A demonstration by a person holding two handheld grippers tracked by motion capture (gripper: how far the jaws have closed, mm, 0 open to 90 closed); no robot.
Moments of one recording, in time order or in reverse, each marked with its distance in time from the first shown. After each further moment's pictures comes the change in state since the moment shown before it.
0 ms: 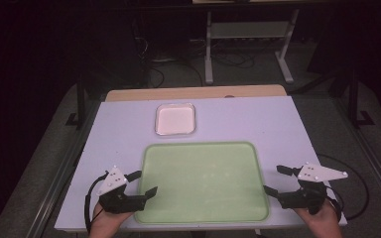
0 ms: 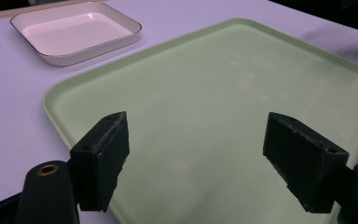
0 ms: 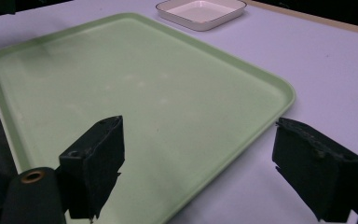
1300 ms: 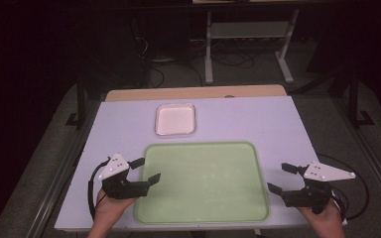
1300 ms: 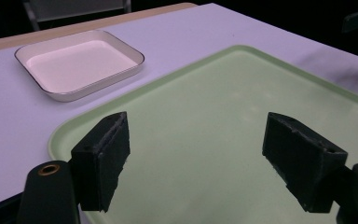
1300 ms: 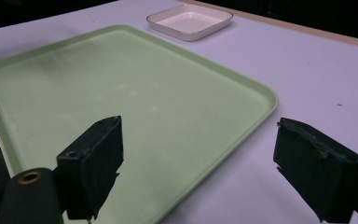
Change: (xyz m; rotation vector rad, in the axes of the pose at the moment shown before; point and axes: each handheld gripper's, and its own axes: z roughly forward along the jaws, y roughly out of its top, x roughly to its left) left arm 0.009 0.031 0.009 -0.040 -0.006 0.008; right arm -0.004 0.001 -0.009 -0.042 -0.030 0.015
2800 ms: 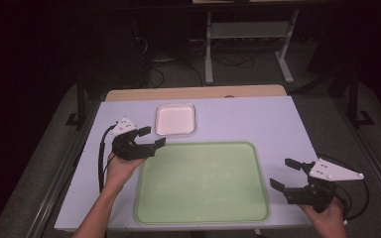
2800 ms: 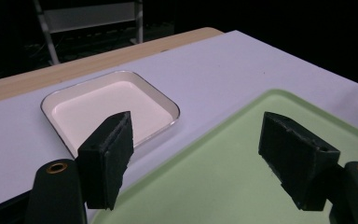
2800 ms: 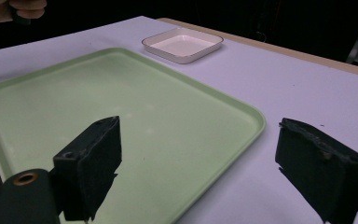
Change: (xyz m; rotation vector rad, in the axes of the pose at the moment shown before) left arm 0.050 0.061 0.051 -0.025 0.023 -0.028; right arm 0.001 0.009 -0.008 -0.072 -0.027 -0.001
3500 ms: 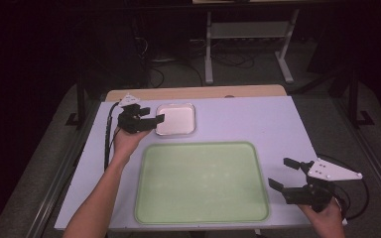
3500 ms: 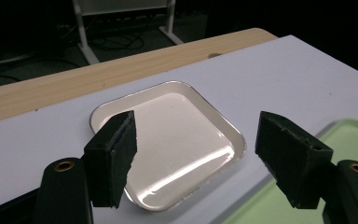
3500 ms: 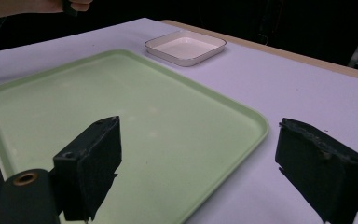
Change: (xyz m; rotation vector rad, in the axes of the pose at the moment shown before) left arm 0.059 0.033 0.054 0.060 0.110 -0.087; right arm 0.002 0.003 0.002 -0.006 0.007 -0.009
